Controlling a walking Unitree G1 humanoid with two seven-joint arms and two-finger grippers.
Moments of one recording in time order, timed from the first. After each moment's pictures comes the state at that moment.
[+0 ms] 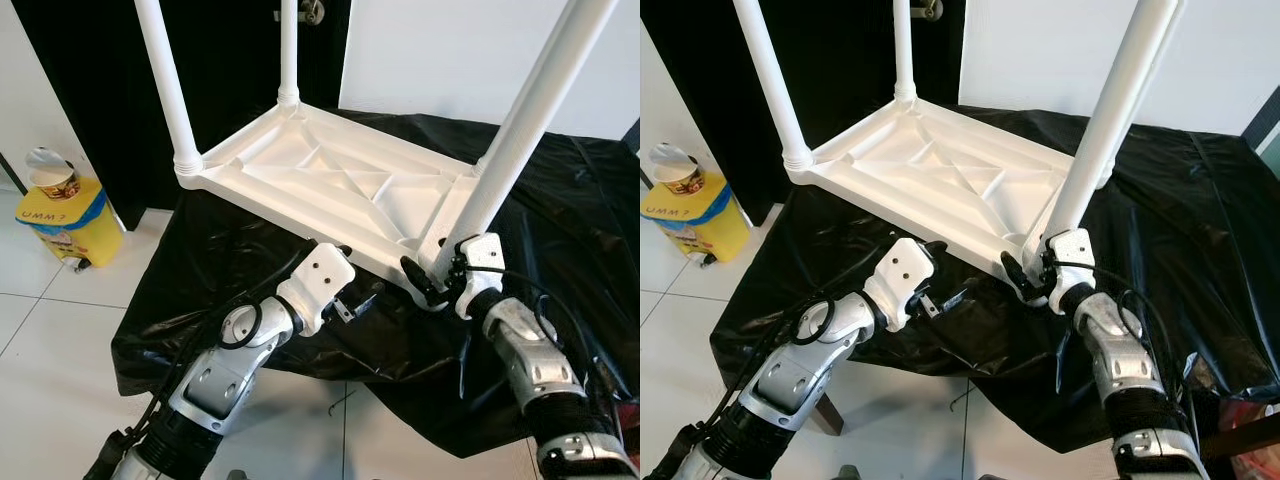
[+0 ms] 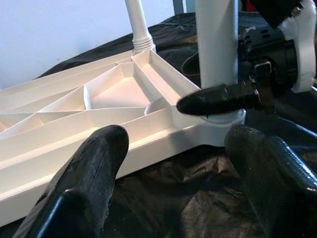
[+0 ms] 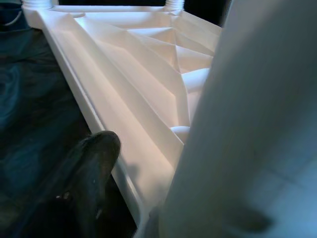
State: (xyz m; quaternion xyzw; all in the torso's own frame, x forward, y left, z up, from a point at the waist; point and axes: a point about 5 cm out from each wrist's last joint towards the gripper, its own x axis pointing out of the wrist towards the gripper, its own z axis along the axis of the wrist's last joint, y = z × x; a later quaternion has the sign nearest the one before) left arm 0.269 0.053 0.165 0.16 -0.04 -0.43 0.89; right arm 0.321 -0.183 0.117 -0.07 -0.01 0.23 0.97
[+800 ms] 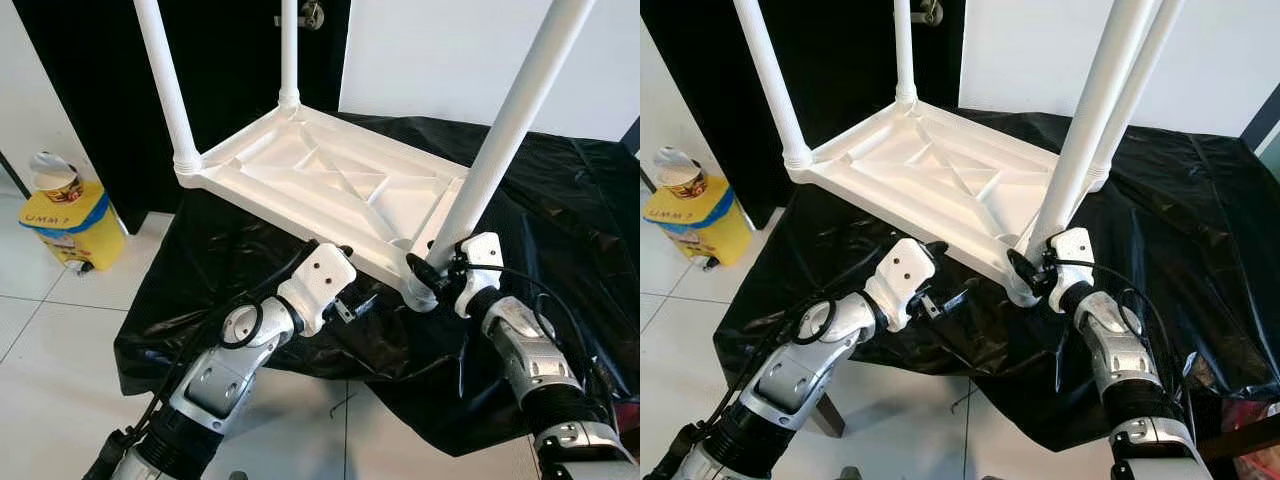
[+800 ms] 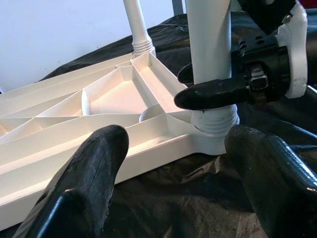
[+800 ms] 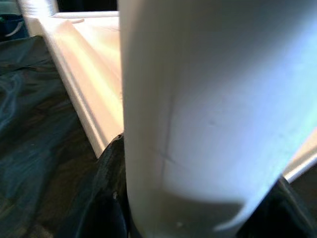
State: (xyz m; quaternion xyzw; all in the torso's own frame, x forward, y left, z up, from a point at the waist) left arm 0.268 0.052 0.165 0.17 -0.04 -0.43 0.89; right arm 0.322 -0.179 0.107 -0.05 -0.02 0.20 0.98
